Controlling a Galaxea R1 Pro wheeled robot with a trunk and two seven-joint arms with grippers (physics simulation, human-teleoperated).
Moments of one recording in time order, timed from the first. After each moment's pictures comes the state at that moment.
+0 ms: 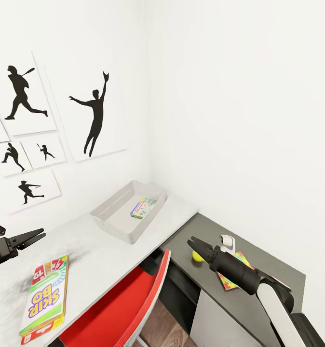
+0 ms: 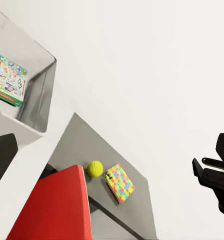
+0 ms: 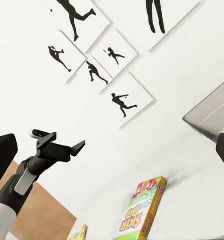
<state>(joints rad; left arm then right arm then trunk) -0.44 0.39 0.73 -1.28 0.03 1.01 -1.57 -0.21 -0.15 0.08 -1.58 -0.85 0.53 0.77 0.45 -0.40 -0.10</state>
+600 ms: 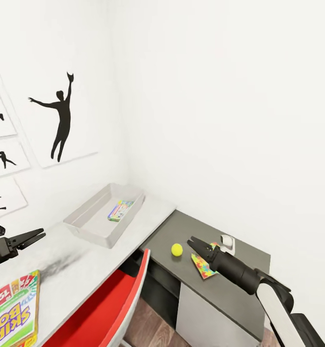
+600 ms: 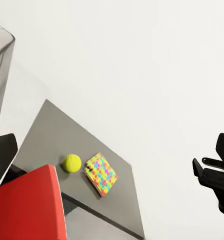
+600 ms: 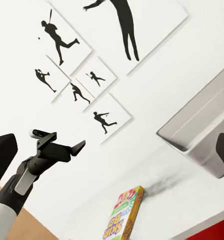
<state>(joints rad) -0.44 0.39 0.73 -1.28 0.03 1.01 -1.57 -0.21 -0.15 0.08 -1.58 -0.85 0.53 0.77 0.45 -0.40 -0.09</state>
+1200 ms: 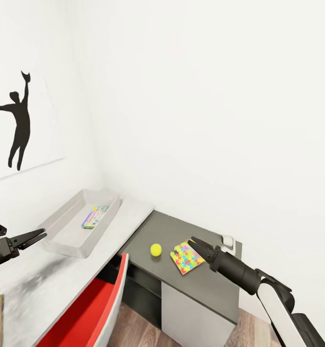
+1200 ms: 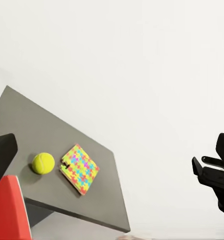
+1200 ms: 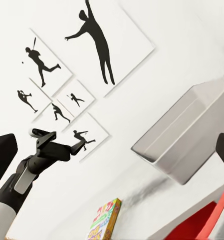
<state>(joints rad) -0.44 0.39 0.72 -1.28 0.03 1.01 -1.57 -0.21 -0.16 0.08 -1.58 -0.85 0.53 0.77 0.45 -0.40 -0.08</state>
